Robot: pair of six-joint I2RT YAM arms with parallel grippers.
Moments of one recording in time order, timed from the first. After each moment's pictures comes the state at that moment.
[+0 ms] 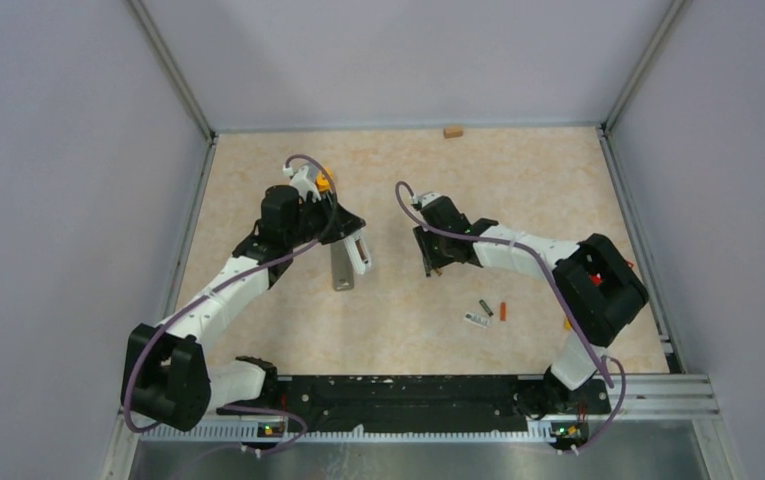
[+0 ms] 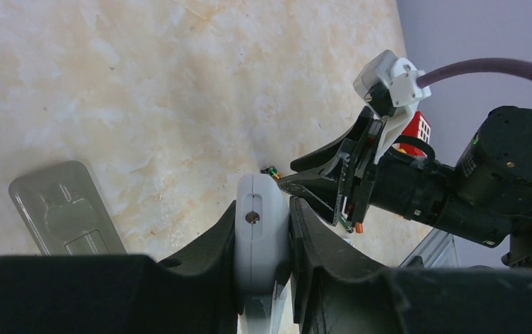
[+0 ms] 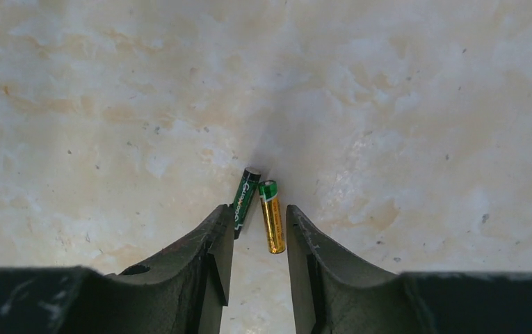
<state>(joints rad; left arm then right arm) -0.32 1.22 0.79 0.02 0.39 -0.66 0.69 1.69 1.05 -0.28 0.09 0.24</state>
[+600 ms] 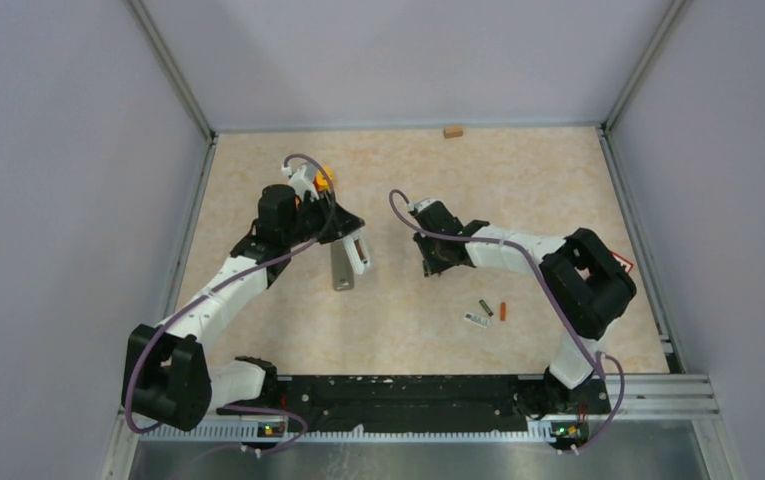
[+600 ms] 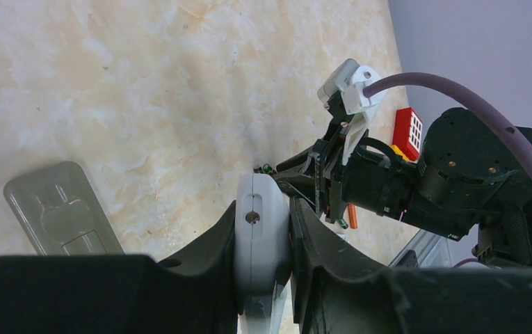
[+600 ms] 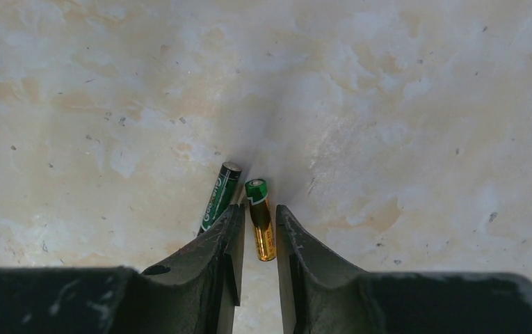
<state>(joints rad) -0.30 1.22 0.78 0.03 0.44 -0.66 0.73 1.76 1.06 -0.32 0.15 0.21</state>
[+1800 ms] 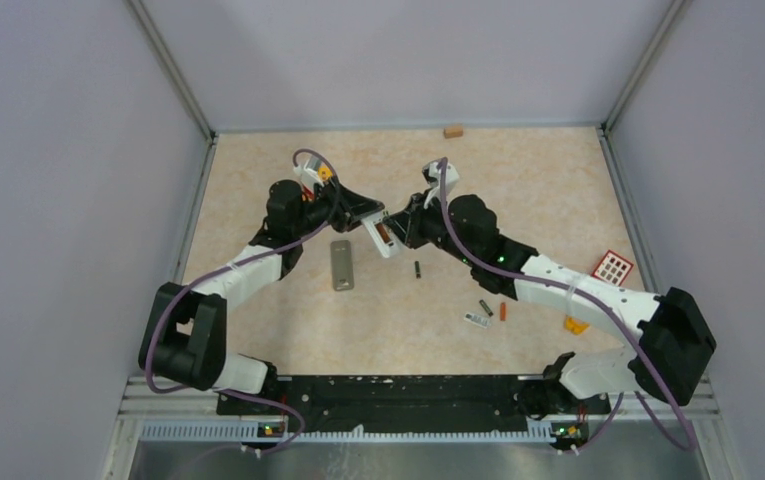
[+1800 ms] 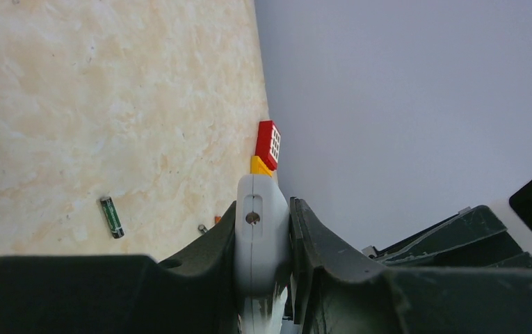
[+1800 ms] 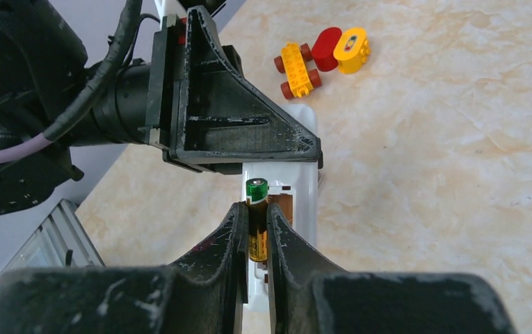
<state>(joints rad) -0.30 1.42 0.76 0.50 0.64 -1.16 0.86 1.30 0.94 0.21 0.05 0.44</state>
